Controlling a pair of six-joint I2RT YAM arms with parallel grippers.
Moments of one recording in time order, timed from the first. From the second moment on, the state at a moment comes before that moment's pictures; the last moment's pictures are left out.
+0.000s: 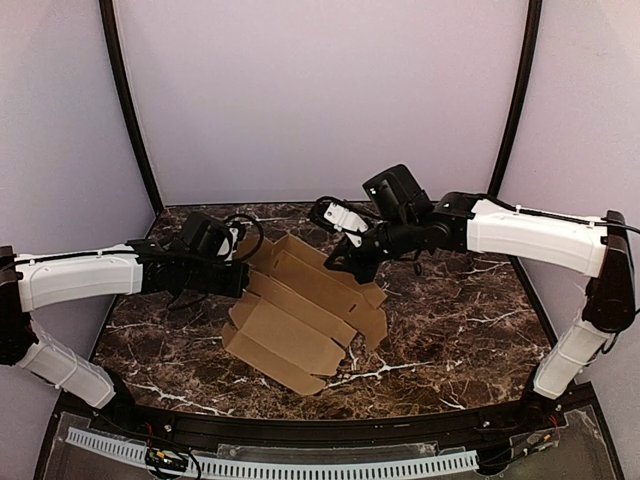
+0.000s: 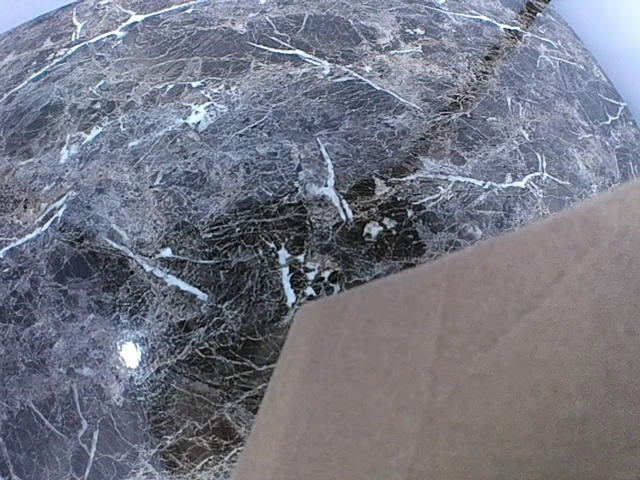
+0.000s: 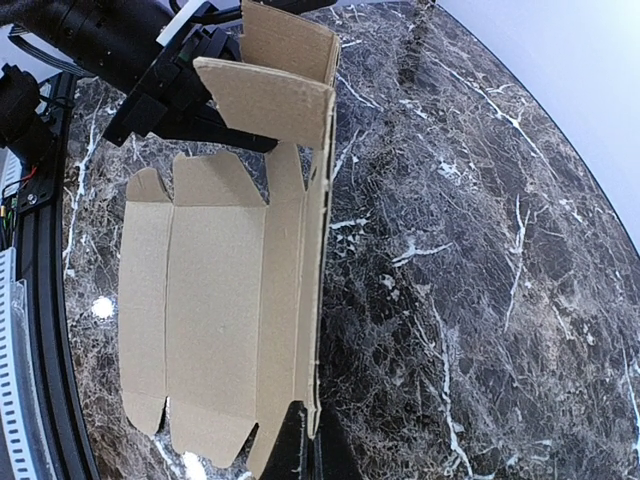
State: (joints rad) left arm -0.71 1.36 0.89 -0.36 -0.12 -0.40; right arm 0.91 1.63 1.38 -0.47 -0.25 -0.23
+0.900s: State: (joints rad) left arm -0.71 1.35 0.91 -0.40 -0.18 -0.32; right arm 0.92 1.62 1.38 -0.47 -0.21 -0.20
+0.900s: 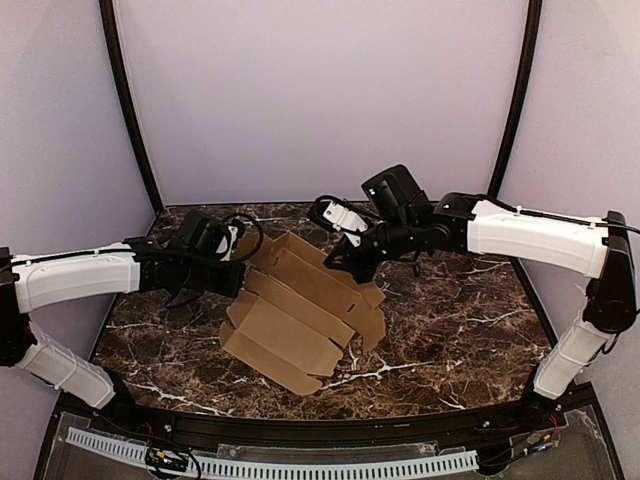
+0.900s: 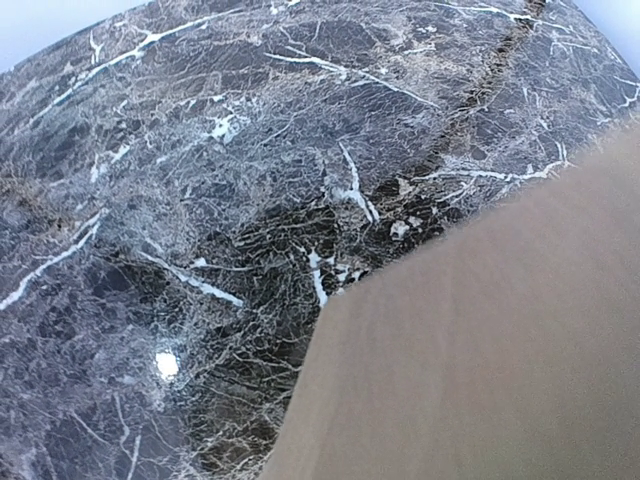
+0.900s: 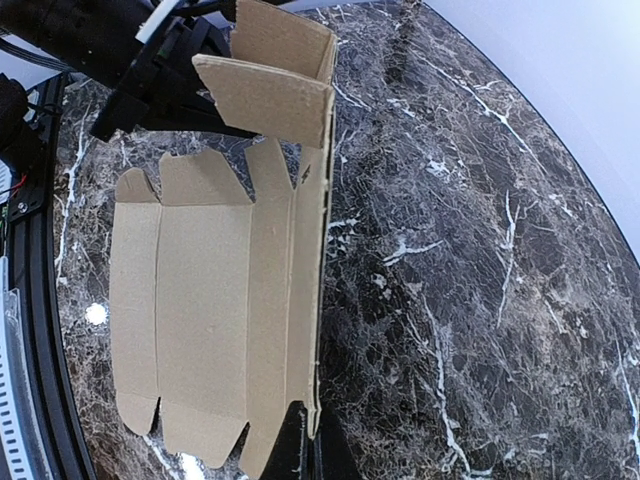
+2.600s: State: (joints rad) left arm -0.71 0.94 0.66 -0.13 0.41 -0.46; right arm 0.84 1.34 1.16 -0.34 -0.49 -0.28
